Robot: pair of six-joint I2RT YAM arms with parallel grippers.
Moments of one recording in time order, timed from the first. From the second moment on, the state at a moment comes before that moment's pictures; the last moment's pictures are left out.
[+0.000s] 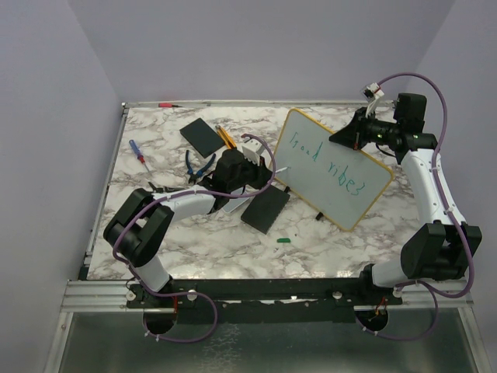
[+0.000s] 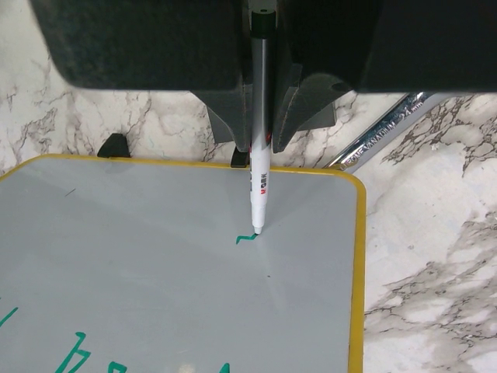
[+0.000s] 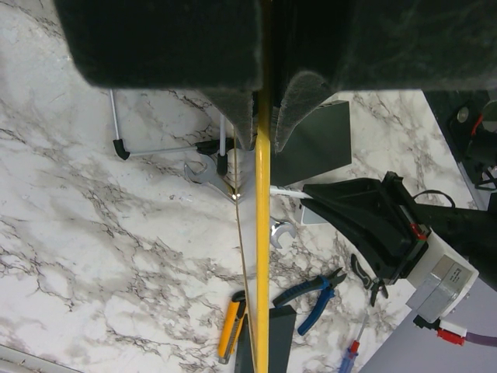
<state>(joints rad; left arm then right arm) -0.66 1.66 0.88 0.50 0.24 -0.27 -0.07 1.45 1.36 -0.51 -0.95 -0.13</state>
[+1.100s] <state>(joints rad) -0.69 1.67 0.87 0.49 0.22 -0.27 -0.07 1.45 1.36 -0.50 -0.95 -0.12</state>
